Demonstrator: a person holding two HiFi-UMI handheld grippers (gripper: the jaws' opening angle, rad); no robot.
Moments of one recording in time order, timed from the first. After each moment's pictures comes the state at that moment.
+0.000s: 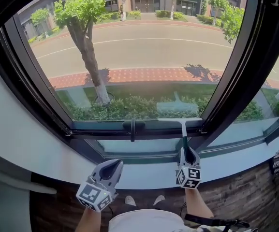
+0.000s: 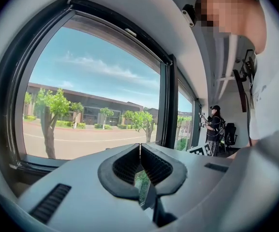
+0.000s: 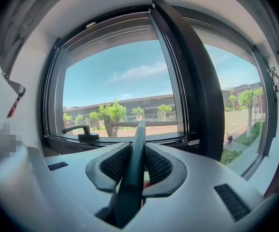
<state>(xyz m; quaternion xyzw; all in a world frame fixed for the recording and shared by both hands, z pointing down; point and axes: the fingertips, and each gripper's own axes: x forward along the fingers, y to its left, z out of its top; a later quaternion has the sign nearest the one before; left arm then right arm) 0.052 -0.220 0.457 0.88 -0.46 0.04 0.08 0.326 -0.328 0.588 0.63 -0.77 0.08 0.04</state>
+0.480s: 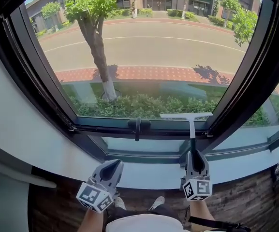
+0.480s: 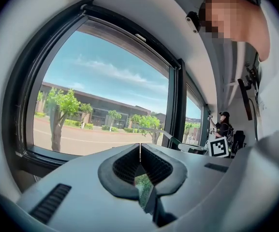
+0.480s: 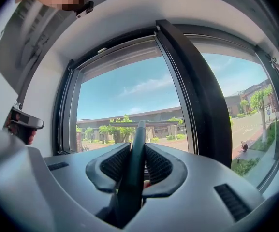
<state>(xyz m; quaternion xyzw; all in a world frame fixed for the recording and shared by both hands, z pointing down) 0.042 -0.222 0.467 0.86 -0.51 0.00 0.10 0.313 -0.301 0.509 0.59 -0.81 0.02 -0.03</state>
